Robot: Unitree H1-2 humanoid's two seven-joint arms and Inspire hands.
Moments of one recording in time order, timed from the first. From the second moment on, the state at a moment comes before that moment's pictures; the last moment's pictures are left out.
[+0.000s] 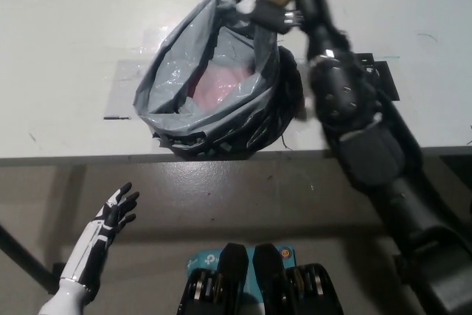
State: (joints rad) left_arm 0.01 0.22 -0.01 -0.10 -0.04 0.02 -0.14; right_arm -1.02 -0.03 0.29 0.69 -0.32 -0.16 -0.22
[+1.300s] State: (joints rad) left_arm -0.06 0.23 -0.02 -0.10 0.05 0.03 -0.14; right_arm -1.04 -0.07 0.46 0.98 -0.49 -0.22 -0.07
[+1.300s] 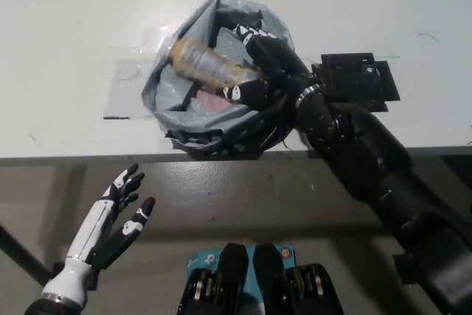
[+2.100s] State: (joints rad) left_arm -0.07 0.23 -0.02 -0.10 0.06 0.03 -0.14; right_arm -1.00 -0.12 0.24 0.28 -0.36 -0.14 0.07
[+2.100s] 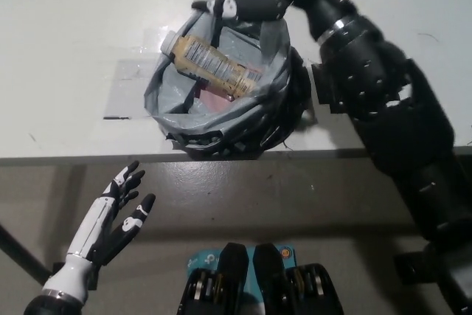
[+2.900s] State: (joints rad) left_arm -0.11 0.23 -0.01 -0.04 0.04 0.03 -0.14; right_arm -0.12 -0.11 0.04 -0.35 -0.23 -0.22 0.02
